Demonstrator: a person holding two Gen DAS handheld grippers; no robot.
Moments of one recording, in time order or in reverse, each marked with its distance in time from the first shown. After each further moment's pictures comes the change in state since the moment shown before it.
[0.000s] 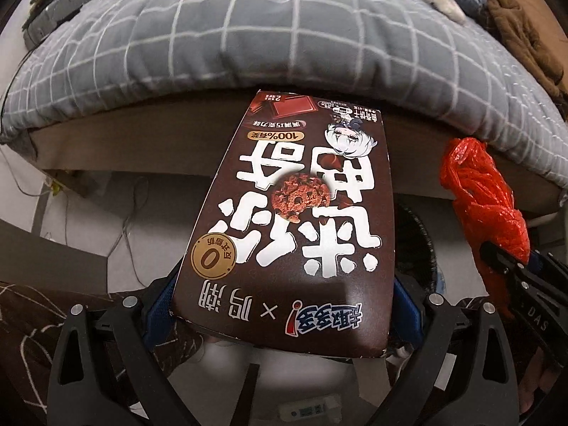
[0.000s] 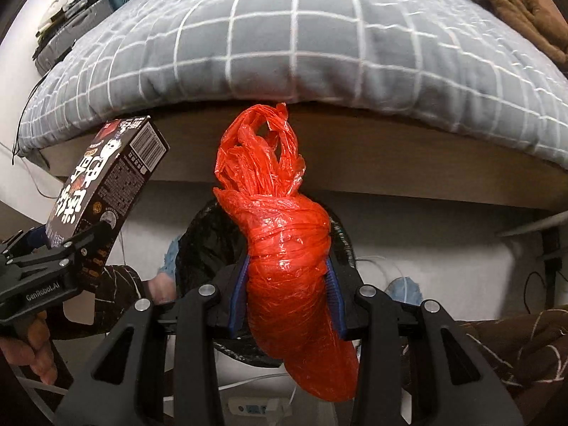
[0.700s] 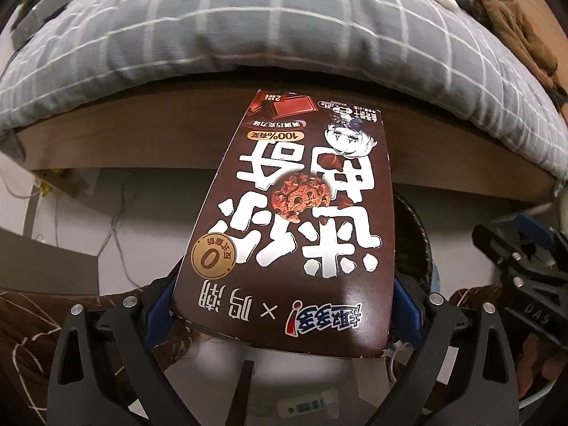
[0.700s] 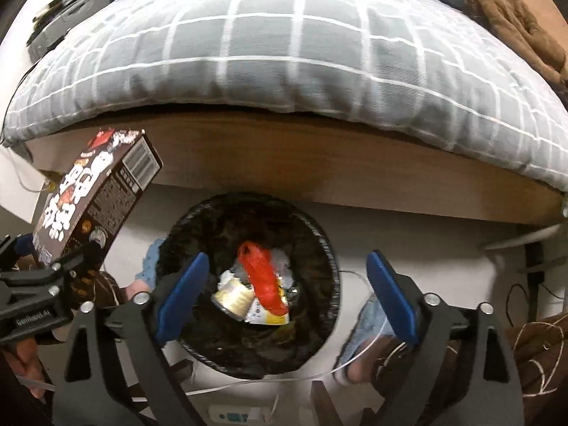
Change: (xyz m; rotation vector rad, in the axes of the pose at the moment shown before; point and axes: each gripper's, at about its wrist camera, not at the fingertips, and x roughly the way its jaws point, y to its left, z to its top) left arm 0.006 -0.028 -0.007 0.038 0.021 -0.045; right arm 0.006 -0.019 0.005 -0.010 -0.042 -0.119
